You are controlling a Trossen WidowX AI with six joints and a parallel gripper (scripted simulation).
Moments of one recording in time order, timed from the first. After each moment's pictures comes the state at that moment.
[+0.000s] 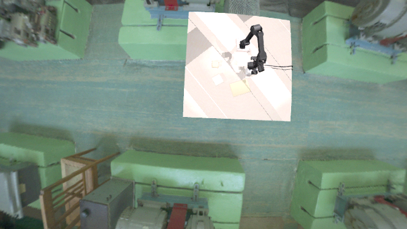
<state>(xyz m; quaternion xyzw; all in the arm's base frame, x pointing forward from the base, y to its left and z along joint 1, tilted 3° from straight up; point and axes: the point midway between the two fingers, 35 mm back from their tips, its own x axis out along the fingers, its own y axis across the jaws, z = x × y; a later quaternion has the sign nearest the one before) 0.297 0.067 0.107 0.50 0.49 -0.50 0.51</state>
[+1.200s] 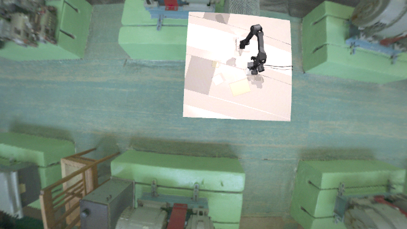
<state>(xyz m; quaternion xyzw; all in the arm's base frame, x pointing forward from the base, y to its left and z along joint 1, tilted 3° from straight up) 0.297 0.067 0.105 0.50 0.49 -0.50 0.51</state>
